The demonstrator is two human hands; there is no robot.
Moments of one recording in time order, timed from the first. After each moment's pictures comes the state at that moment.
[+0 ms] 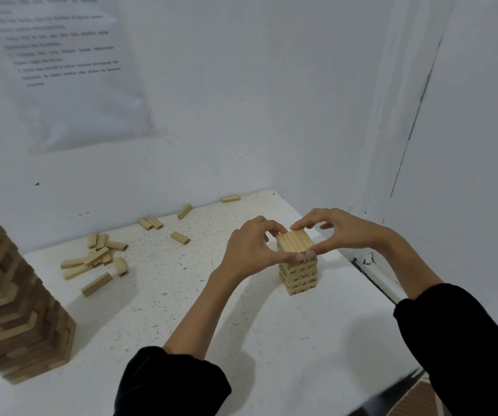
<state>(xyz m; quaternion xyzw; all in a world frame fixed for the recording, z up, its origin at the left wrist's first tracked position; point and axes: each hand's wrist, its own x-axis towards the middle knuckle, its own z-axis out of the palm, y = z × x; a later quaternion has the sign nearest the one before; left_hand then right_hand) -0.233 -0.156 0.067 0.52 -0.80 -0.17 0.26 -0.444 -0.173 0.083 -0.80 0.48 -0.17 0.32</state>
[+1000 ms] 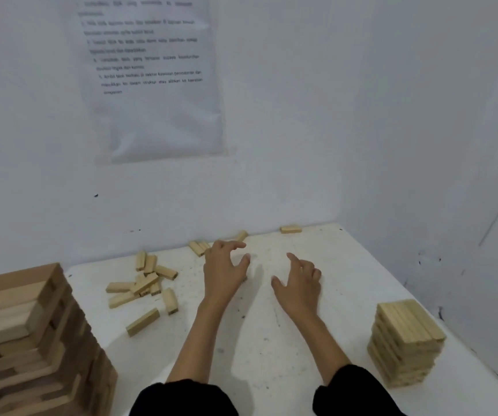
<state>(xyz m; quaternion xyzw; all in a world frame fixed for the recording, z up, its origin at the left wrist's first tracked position) -0.082 -0.258 0.014 0.65 -0.60 -0.16 0.43 -0.222 -0.254 -0.014 -0.63 0.70 -0.29 0.18</state>
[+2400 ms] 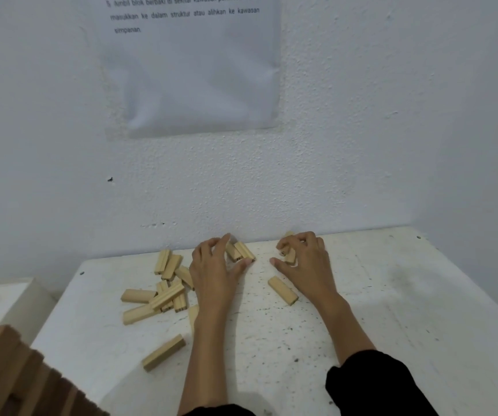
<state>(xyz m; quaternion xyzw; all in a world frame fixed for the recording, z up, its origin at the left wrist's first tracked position) 0.004 -0.310 -0.035 0.74 -0.55 -0.05 0.39 -0.159 -0.359 -0.038 -0.76 0.53 -0.35 0.14</state>
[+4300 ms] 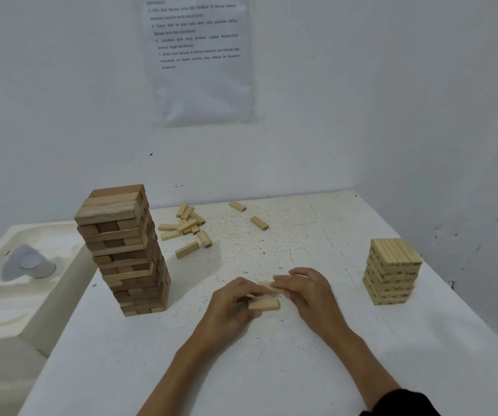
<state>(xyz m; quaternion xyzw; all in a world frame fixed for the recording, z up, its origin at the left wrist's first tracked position) -0.065 -0.062 -0.023 0.52 -0.69 -0.27 0.43 -0.251 -0.121 -0.041 -0.81 0.42 -0.39 0.15</state>
